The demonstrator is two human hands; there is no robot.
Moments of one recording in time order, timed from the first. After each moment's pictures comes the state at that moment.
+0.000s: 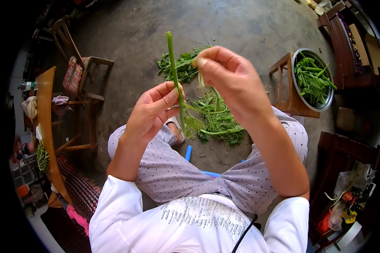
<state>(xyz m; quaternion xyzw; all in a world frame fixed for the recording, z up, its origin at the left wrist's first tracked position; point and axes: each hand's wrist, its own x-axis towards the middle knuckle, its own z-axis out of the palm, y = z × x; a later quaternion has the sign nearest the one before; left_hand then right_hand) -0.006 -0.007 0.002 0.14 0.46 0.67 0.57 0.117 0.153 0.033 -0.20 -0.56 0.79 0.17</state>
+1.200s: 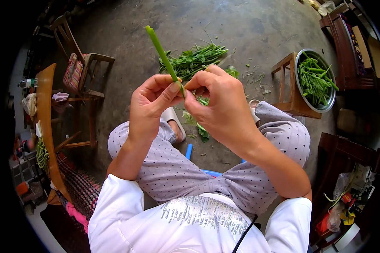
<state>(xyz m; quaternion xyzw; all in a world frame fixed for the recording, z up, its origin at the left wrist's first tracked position) 0.003 -0.001 0.003 0.21 0.53 0.72 0.40 0.115 0.116 0.033 -0.20 -0.81 0.51 0.21</state>
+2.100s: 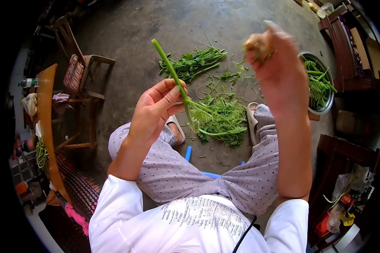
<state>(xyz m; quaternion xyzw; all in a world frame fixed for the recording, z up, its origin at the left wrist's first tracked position) 0.001 -0.004 0.006 0.16 0.49 0.69 0.51 0.135 0.186 0.055 -0.15 -0.43 0.83 0.33</state>
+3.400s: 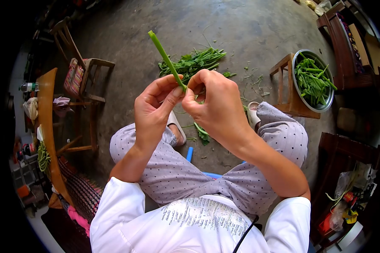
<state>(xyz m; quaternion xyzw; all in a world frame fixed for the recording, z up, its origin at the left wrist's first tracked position) 0.012 0.005 0.001 0.27 0.59 0.70 0.30 0.109 0.114 0.027 -0.25 -0.81 0.48 0.24</state>
